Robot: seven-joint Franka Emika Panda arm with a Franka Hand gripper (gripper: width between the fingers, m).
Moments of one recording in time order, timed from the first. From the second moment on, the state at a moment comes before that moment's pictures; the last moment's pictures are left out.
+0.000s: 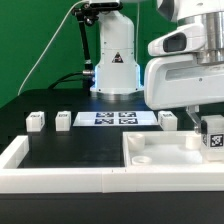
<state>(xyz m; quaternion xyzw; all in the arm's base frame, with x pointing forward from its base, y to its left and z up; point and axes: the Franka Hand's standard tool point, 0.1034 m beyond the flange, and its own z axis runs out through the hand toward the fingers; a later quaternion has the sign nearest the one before) 0.630 0.117 0.077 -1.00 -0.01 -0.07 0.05</state>
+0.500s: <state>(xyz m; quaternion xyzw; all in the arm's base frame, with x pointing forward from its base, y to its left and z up) 0.629 0.112 0.077 -0.98 0.19 -0.07 0.06</state>
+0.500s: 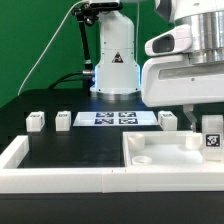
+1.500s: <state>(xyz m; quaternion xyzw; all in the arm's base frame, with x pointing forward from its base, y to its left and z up) 0.618 0.114 0.074 -0.77 0.64 -0.01 0.10</state>
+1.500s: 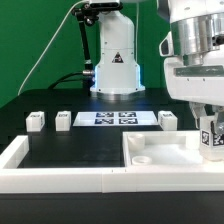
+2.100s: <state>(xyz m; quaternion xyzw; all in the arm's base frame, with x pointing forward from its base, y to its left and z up) 0.618 0.118 0.075 -0.80 0.59 -0.01 0.10</state>
